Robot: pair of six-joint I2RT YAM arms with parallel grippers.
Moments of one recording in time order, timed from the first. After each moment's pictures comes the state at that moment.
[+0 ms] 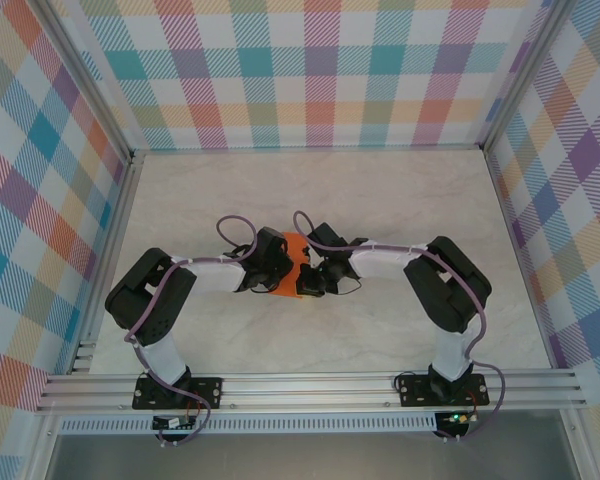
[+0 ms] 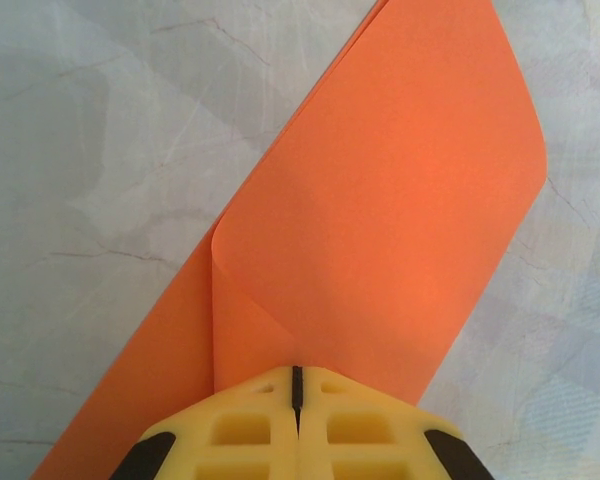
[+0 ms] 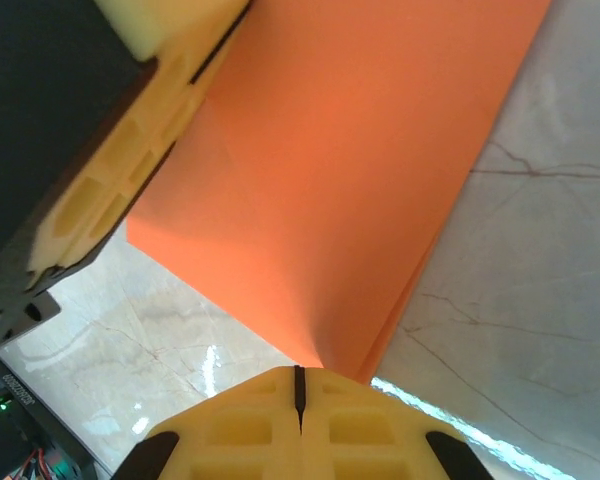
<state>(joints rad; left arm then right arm) -0.63 1.75 0.81 0.03 0.01 -1.29 0.77 1.87 1.06 -0.34 -0.47 0.75</state>
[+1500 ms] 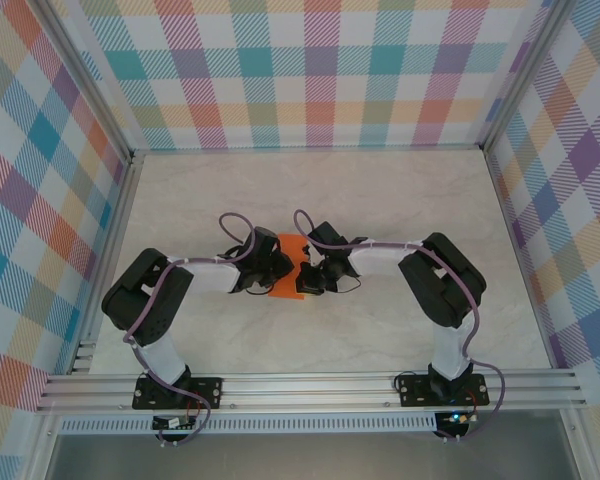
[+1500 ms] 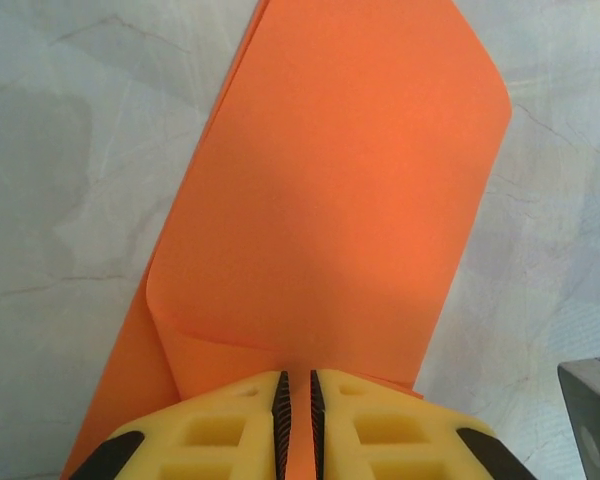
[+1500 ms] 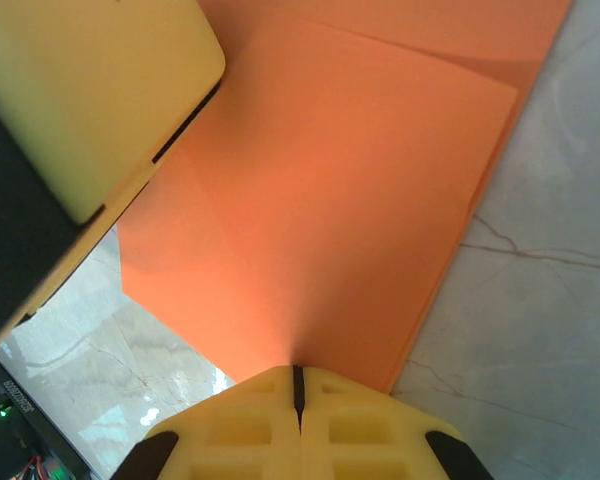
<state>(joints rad) -0.57 1.73 0.76 0.11 0.13 -1.07 0.75 1.91 1.06 -0.30 -0.50 0.72</state>
